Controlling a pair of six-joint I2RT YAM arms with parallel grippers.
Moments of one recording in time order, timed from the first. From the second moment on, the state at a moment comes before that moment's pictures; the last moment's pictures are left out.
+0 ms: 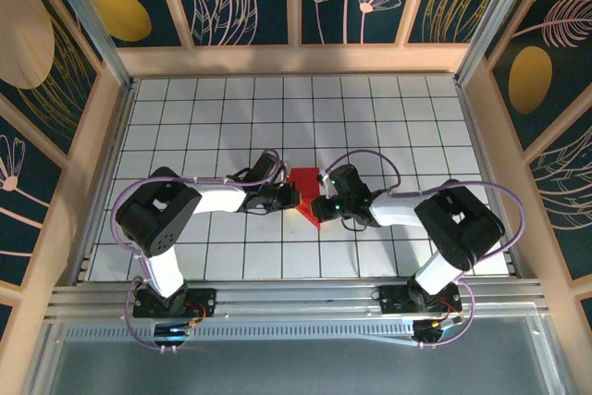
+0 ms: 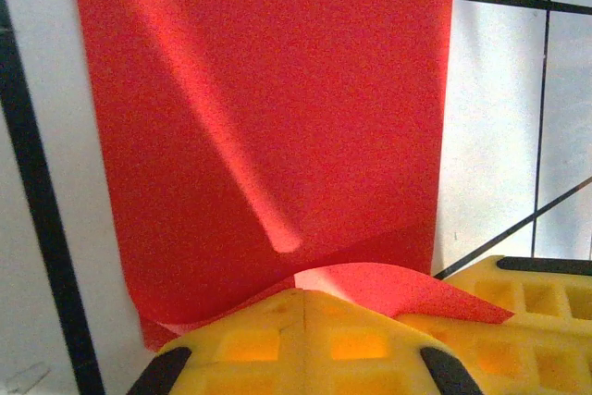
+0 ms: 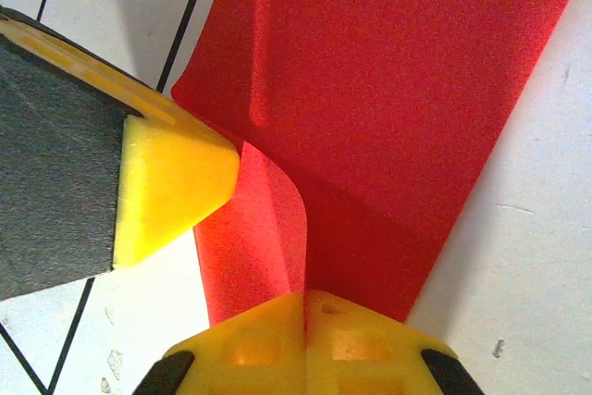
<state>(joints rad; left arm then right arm) -0.70 1.81 0.84 0.05 0.34 -0.83 0.70 1.61 0.58 0.15 -0.29 0.42</state>
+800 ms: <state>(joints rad) -0.70 1.81 0.82 0.08 0.33 -0.83 0.67 1.58 0.63 0.06 -0.31 0.47</state>
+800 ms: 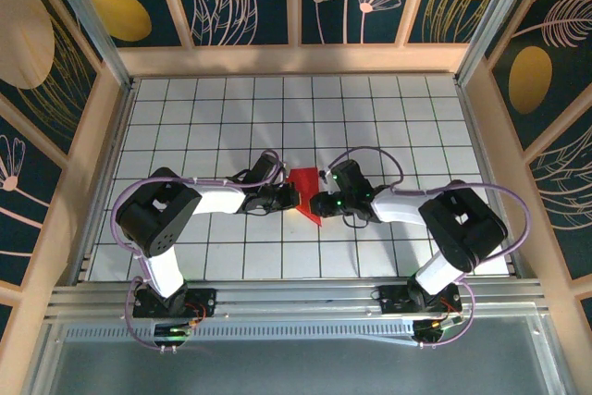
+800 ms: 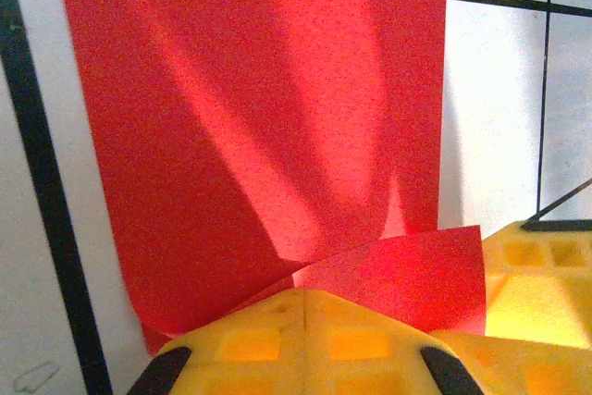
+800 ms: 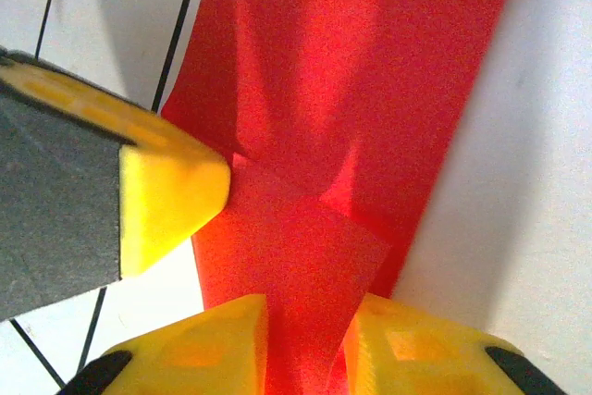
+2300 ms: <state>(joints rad) -0.71 1.81 0.83 0.07 0.32 -0.83 0.62 1.52 0.49 0.12 -0.68 0.66</state>
